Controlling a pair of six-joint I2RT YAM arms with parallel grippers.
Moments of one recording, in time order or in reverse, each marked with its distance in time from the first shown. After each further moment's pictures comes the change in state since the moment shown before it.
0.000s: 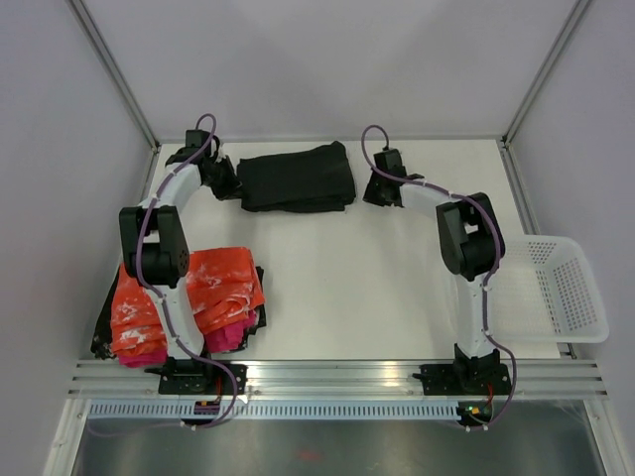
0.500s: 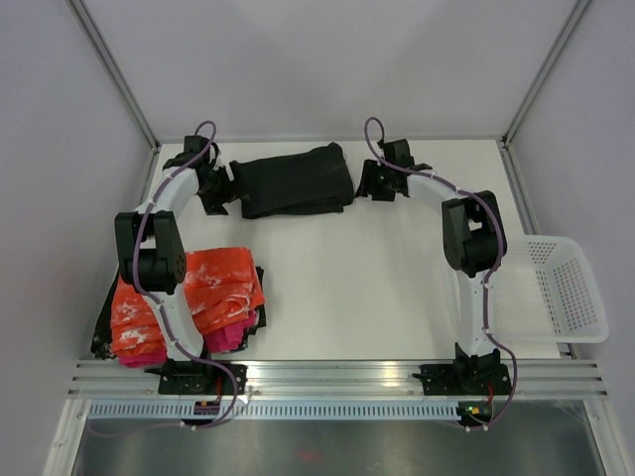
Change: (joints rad) left arm 0.002 -0.078 -0.107 -0.049 -0.072 0.055; right arm -0.094 0.029 0.101 -0.106 -0.189 -0.187
